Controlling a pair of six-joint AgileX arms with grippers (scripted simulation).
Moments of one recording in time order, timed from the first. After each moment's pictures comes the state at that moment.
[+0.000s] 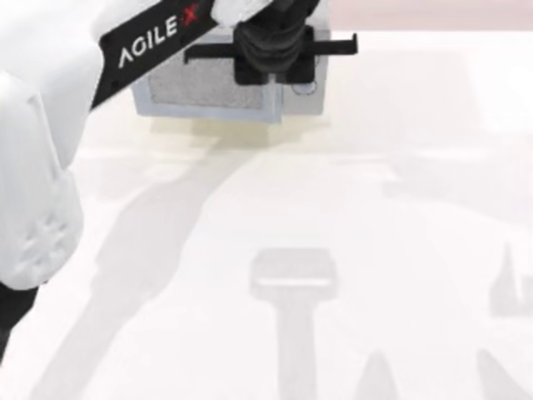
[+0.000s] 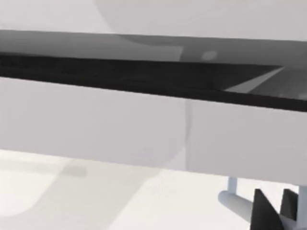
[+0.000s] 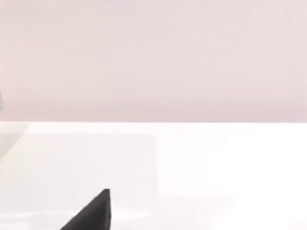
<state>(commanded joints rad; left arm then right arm) -0.63 2.29 2.18 -1.02 -0.30 -0.57 0.00 0.00 0.00 0.00 0.00 0.00</state>
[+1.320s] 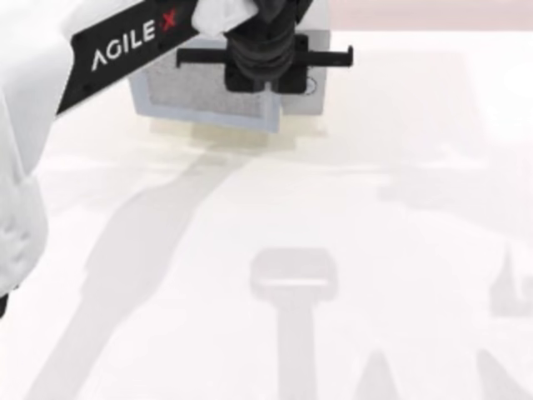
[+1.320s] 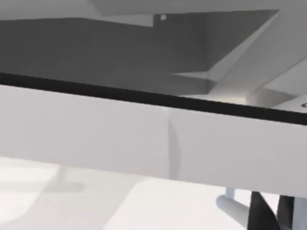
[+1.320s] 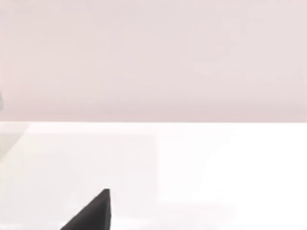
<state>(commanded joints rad) -0.62 2.19 2.02 -0.94 -0.27 -0.49 0.00 0.00 0.00 0.00 0.00 0.00</state>
